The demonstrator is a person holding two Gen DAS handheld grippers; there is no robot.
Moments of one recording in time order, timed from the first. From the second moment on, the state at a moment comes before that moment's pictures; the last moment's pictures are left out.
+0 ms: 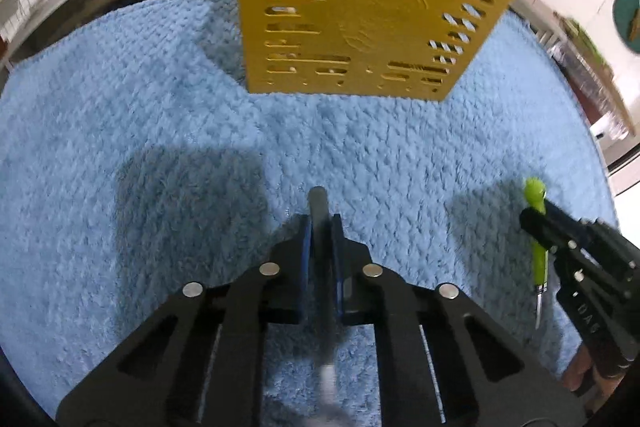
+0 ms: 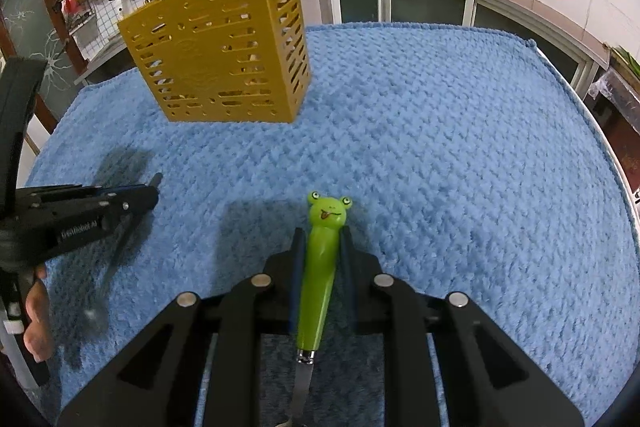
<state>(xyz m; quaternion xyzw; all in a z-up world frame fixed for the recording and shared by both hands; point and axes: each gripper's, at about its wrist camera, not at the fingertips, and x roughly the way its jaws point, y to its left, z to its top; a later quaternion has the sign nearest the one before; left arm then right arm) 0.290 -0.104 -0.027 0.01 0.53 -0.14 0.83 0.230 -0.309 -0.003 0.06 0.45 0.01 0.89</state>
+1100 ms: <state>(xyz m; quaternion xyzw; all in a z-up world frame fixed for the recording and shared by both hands) 0.243 -0.046 0.080 -0.06 0.31 -0.20 0.93 0.186 -0.308 0.105 0.08 0.22 0.03 0.97</state>
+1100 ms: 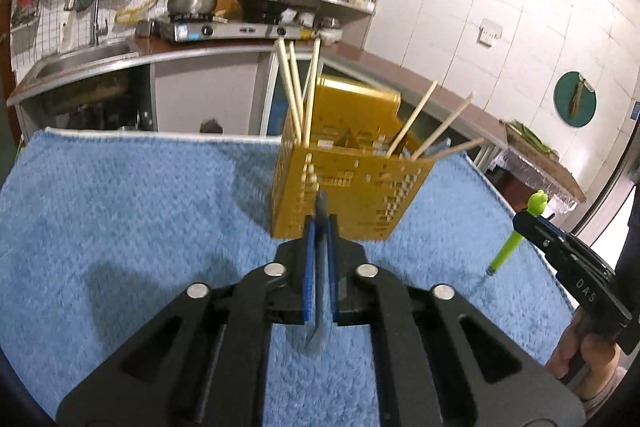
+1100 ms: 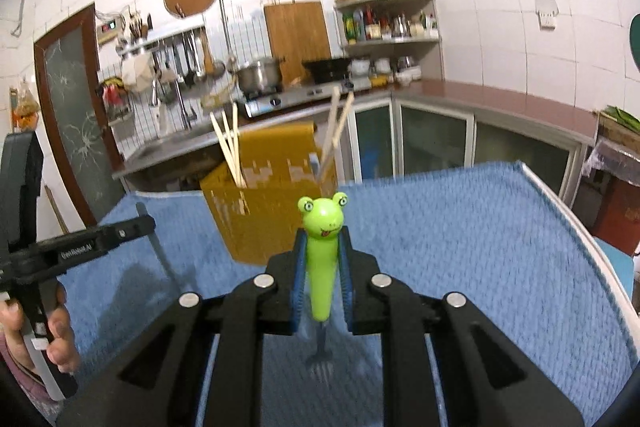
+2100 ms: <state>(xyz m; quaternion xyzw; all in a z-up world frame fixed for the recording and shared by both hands) 0.307 -0.073 0.201 0.01 0.23 -0.20 0.95 0.284 -0.284 0.205 0.06 0.11 0.02 0.99</state>
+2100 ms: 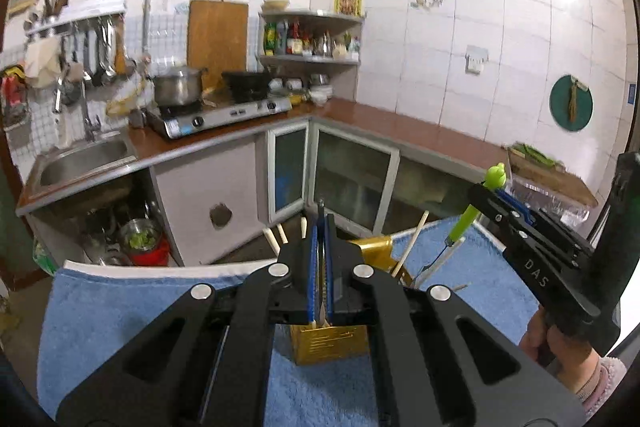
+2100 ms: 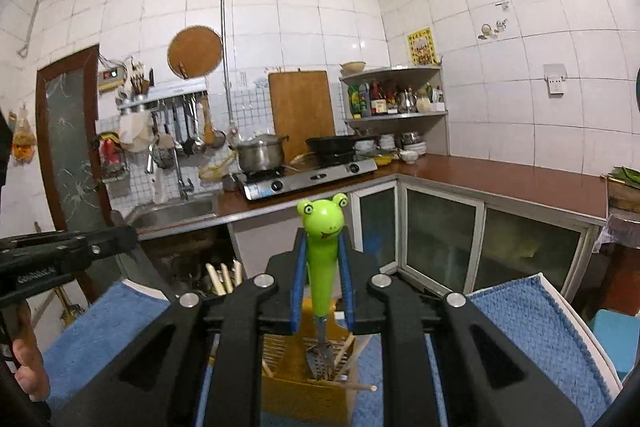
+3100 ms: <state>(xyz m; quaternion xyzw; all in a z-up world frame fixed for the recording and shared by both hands) 0.349 -0.073 0.096 0.02 0.31 -0.18 0.93 0.345 -0.285 0.112 0.03 0.27 0.05 0.96</state>
